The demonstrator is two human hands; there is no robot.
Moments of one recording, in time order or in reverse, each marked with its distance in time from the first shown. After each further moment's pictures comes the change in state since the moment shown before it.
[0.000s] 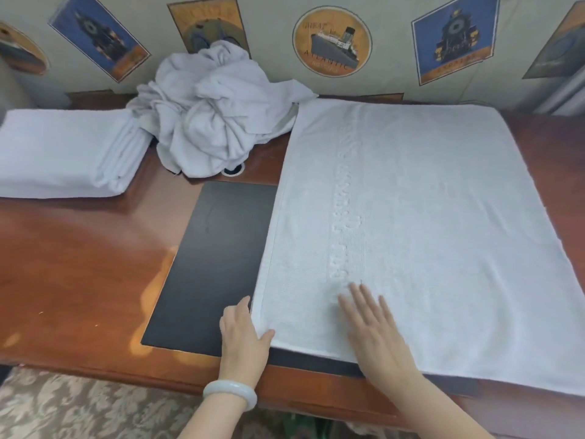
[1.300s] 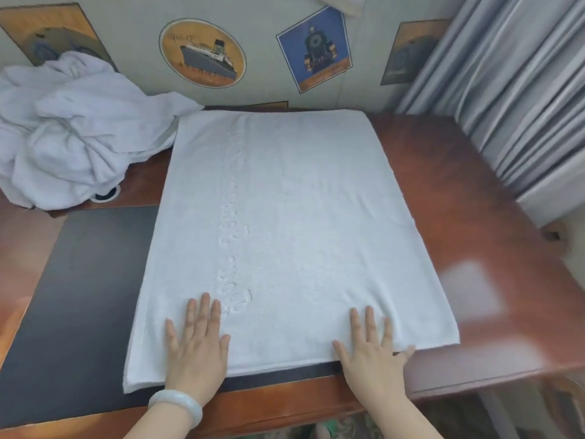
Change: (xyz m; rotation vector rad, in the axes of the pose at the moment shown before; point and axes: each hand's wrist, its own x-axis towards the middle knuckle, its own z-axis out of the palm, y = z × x) left_hand 0.008 0.054 0.092 0.664 -0.080 0.505; right_hand -0.105 0.114 -0.033 0.008 -0.251 0.754
